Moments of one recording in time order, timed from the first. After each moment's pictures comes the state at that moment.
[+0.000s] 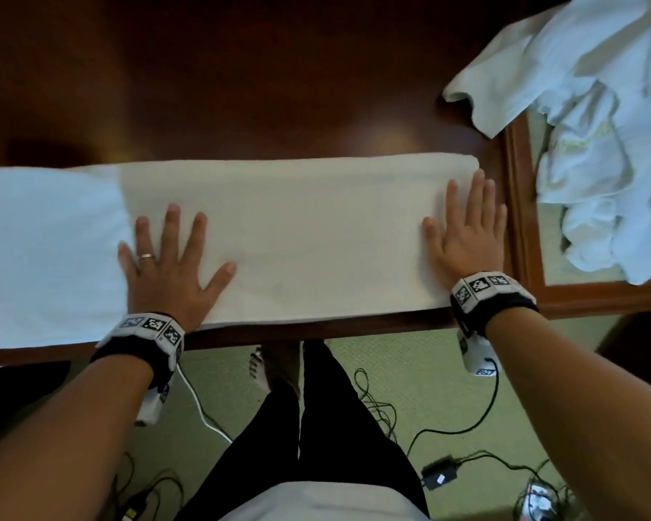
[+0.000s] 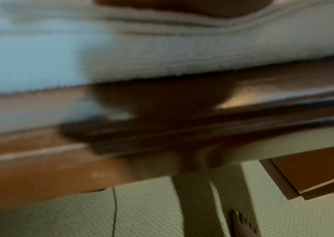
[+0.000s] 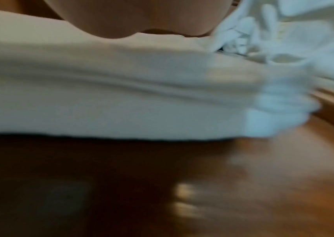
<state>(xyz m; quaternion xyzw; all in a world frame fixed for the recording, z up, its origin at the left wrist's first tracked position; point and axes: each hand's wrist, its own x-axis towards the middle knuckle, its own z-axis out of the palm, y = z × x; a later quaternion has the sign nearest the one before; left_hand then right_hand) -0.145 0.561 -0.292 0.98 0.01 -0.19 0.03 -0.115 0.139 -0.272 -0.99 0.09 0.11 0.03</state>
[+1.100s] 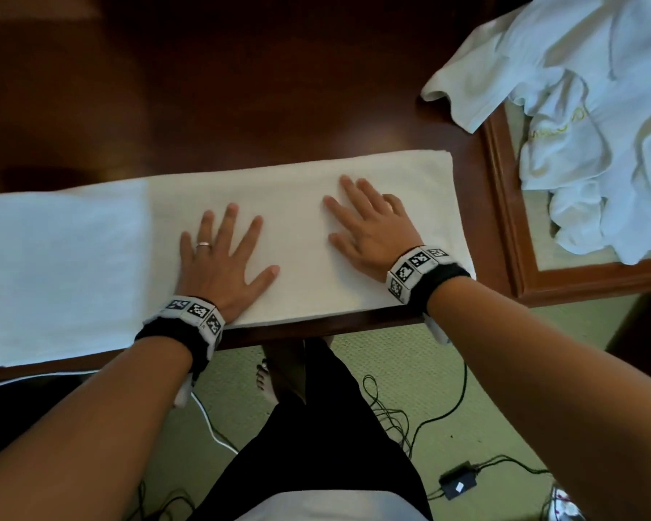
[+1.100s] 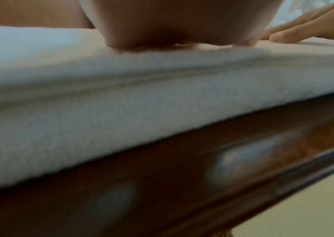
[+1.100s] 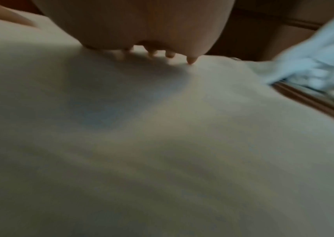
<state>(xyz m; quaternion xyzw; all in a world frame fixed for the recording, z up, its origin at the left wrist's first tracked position) -0.128 0.502 -0.280 0.97 -0.12 -0.22 0.03 -0.096 0.219 -0.269 -0.97 -0.17 0.15 0.03</state>
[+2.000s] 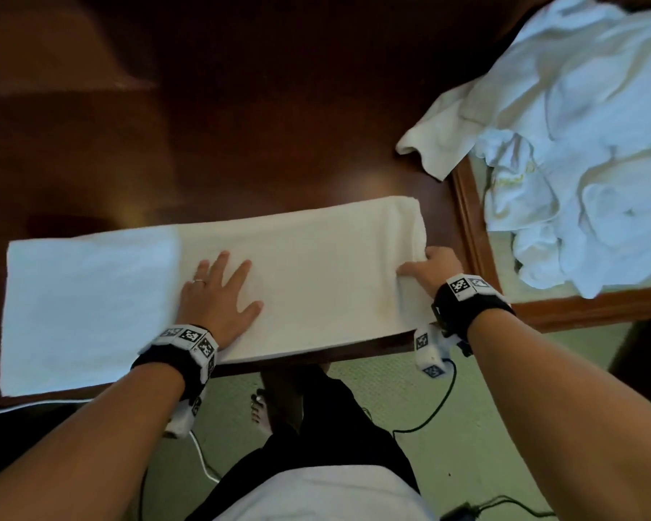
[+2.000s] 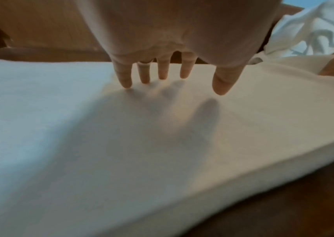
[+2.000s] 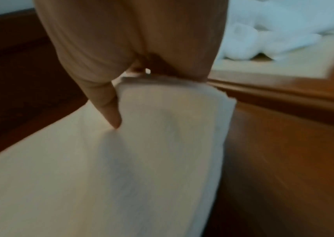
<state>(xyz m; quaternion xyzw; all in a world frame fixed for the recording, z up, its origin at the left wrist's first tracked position) -0.123 0.491 -0.245 0.95 -0.05 -0.30 0.07 -0.100 0.121 -0.239 -0.85 0.33 0.23 0.35</state>
